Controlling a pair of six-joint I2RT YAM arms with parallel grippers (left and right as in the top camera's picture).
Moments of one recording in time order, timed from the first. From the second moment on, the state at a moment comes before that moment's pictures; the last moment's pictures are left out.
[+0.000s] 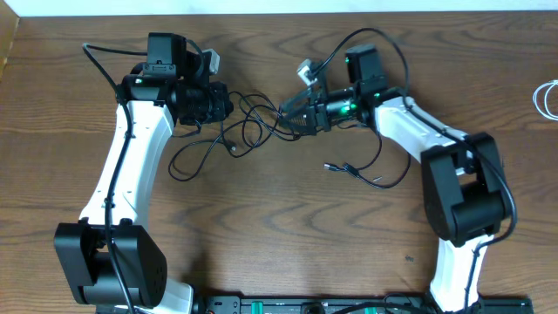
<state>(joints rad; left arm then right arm) -0.05 1.68 1.45 -0.89 0.42 -0.17 0.35 2.09 1.39 -0.07 -1.26 -0.04</state>
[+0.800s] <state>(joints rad) -0.05 1.68 1.45 -0.89 0.42 -0.17 0.30 2.09 1.39 0.64 -1.54 0.58</state>
